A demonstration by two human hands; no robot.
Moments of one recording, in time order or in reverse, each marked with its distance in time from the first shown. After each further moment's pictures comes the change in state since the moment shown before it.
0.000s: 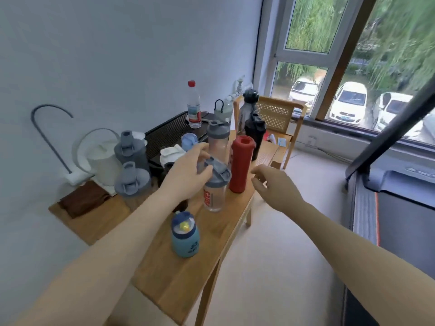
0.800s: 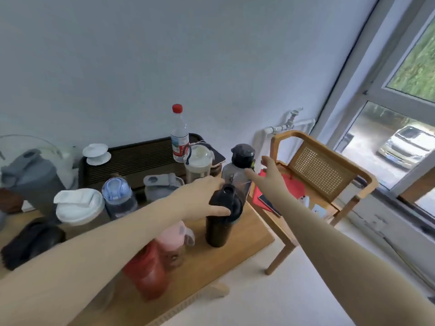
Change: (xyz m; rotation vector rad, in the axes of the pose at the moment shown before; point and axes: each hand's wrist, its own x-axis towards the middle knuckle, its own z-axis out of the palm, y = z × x) left_hand 0.350 0.023 0.179 0.359 -0.227 -0.416; right_hand 0.435 0.229 -0.028 0.522 -0.308 -0.015
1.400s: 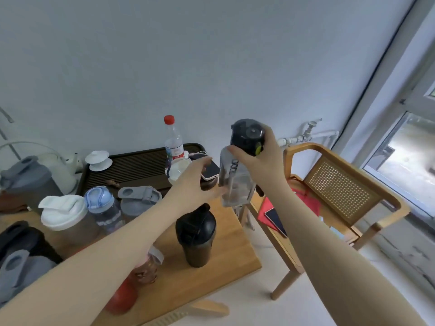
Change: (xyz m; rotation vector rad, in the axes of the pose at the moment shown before) left_hand 0.064 0.053 -0.001 -0.389 0.519 -0.138; right_hand 0.043 -0.042 -0.062 0.218 0.073 -0.442
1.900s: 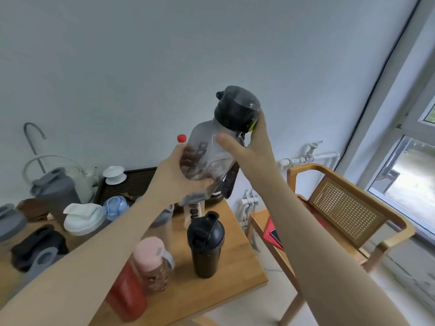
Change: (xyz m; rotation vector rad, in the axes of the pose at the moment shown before) left_hand -0.033 0.018 -0.065 -0.045 0.290 0.076; right_hand -0.026 -0.088 0.012 0.326 -0.176 -0.163
